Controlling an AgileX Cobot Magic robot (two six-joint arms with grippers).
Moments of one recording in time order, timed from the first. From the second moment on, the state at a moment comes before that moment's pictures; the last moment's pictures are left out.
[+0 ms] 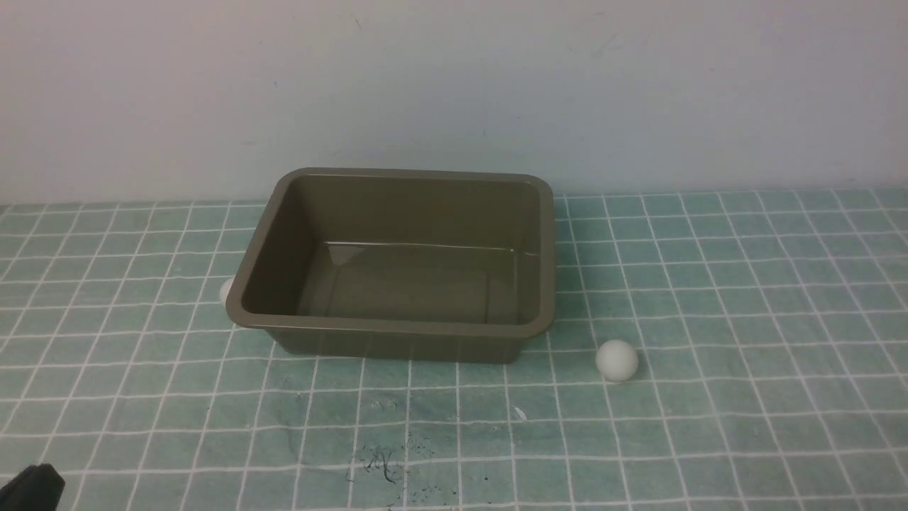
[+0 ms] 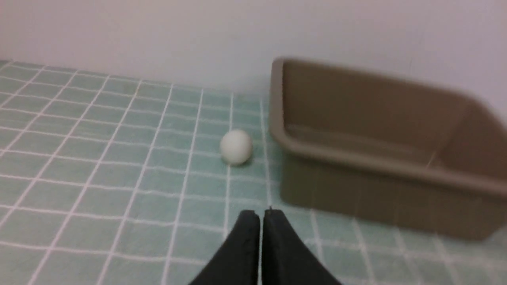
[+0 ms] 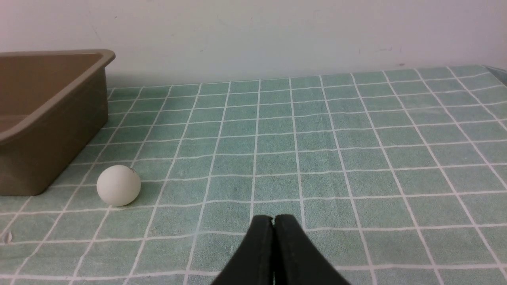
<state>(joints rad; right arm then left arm) 0.09 -0.01 0.02 -0.22 0.39 0.38 0.00 -0.01 0.03 -0.44 0.17 0.11</state>
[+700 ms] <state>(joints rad) 0.09 -0.01 0.03 0.14 -0.20 0.59 -0.01 0.85 -0.86 -0.42 0.85 0.14</state>
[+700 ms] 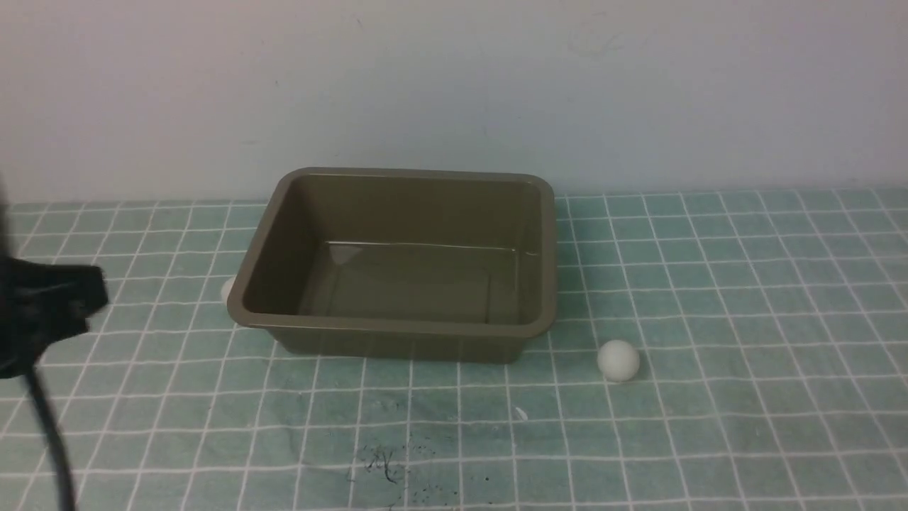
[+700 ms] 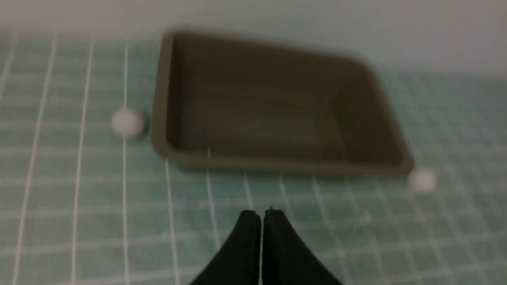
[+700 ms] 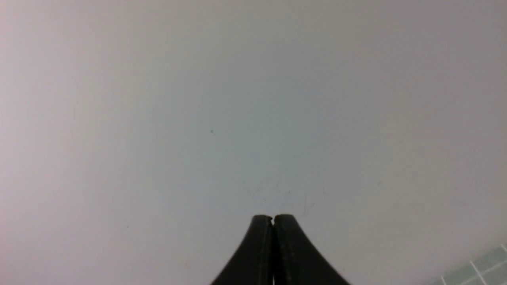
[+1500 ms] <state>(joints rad) 0.09 0.11 -0.41 0.15 0.91 0.36 0.14 2.04 -1.65 -0.41 1.00 0.26</state>
